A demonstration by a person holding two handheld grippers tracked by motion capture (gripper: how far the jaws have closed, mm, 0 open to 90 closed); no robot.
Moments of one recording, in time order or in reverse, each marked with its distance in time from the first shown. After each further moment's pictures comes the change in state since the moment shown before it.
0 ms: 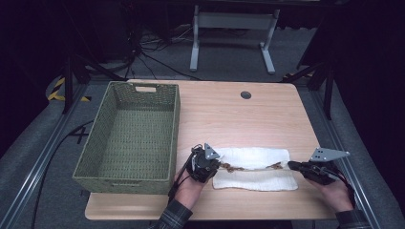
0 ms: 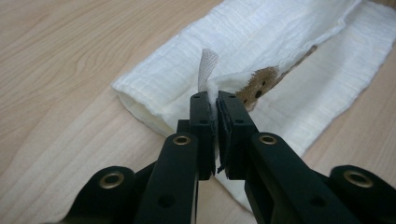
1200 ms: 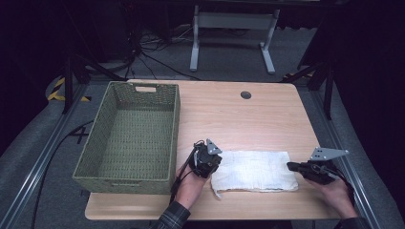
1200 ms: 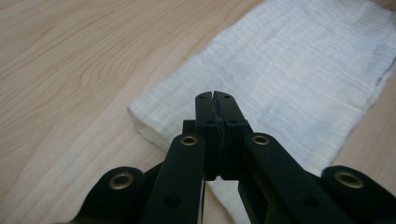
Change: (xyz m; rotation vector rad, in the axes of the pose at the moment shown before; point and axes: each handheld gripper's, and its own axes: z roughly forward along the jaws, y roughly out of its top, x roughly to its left) left arm 0.010 0.019 0.008 0.002 0.024 -0.003; right arm -0.006 0.001 0.006 0.003 0.047 0.036
